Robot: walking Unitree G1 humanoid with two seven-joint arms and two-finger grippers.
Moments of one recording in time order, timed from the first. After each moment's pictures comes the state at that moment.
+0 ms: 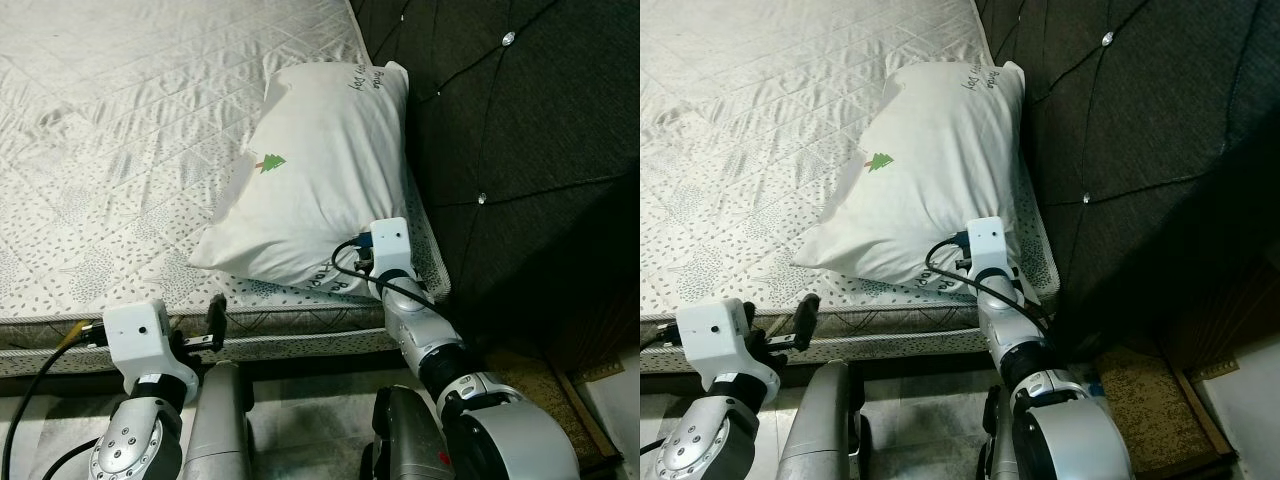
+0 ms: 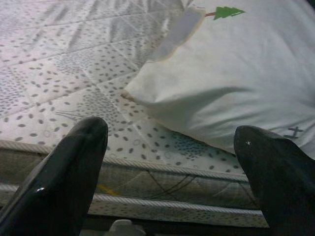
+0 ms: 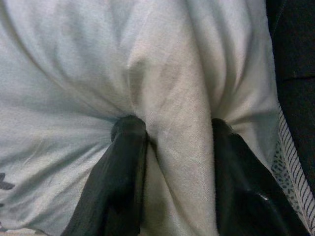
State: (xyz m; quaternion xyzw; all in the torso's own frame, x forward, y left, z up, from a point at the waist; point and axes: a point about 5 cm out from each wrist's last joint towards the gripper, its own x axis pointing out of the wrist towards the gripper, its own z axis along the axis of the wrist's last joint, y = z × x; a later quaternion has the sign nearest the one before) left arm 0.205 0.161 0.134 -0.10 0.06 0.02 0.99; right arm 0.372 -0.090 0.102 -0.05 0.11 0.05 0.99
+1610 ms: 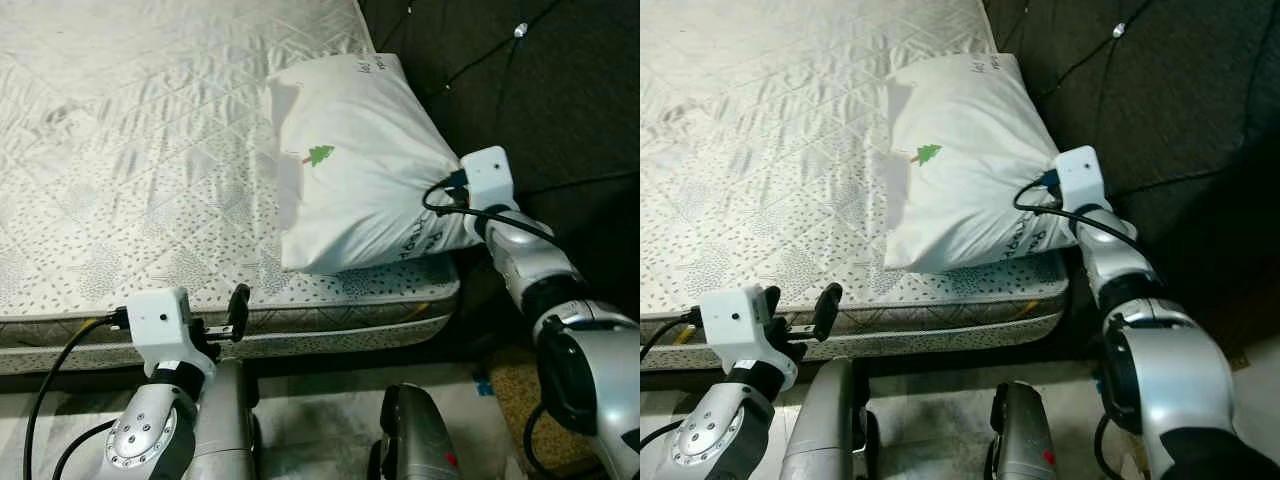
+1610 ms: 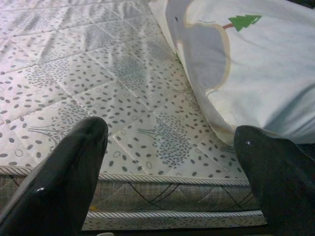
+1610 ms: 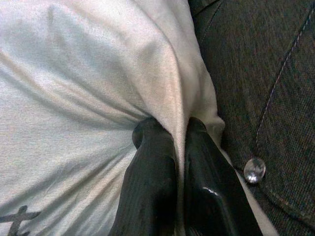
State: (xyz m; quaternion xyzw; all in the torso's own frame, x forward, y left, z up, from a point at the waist) left arm 0.215 0.147 0.142 -0.10 0.04 -0.03 0.99; right arm 0.405 -0.212 0.181 -0.15 0.07 0.04 0.99
